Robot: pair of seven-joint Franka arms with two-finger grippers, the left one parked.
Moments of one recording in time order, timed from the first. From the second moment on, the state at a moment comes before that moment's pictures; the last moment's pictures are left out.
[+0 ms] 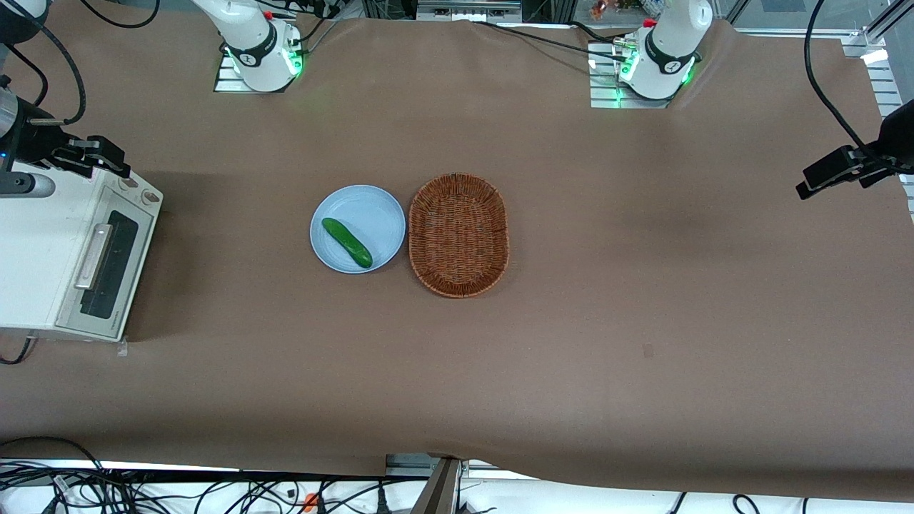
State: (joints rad) arm -0.09 0.01 0.05 -1.67 0.01 1.56 -0.05
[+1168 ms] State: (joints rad) arm -0.05 0.14 0.06 -1.71 -0.41 1.71 0.08
